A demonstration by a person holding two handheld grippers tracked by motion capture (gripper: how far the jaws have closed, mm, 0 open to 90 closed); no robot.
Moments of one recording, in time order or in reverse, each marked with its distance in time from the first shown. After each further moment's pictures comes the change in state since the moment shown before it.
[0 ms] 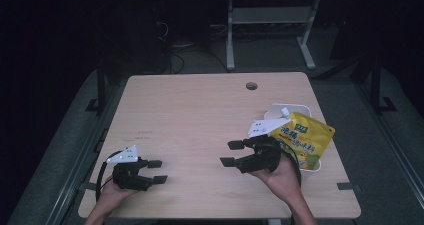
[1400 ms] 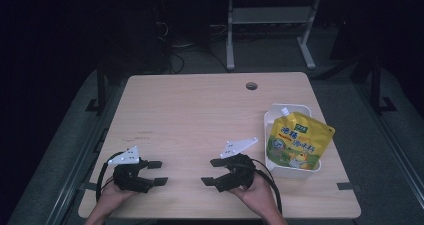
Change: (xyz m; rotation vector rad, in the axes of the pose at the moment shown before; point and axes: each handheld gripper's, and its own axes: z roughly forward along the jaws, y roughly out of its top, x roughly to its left) left arm -0.004 0.000 0.002 0.019 0.007 0.016; right arm 0.017 -0.034 0.071 0.085 0.007 -0.007
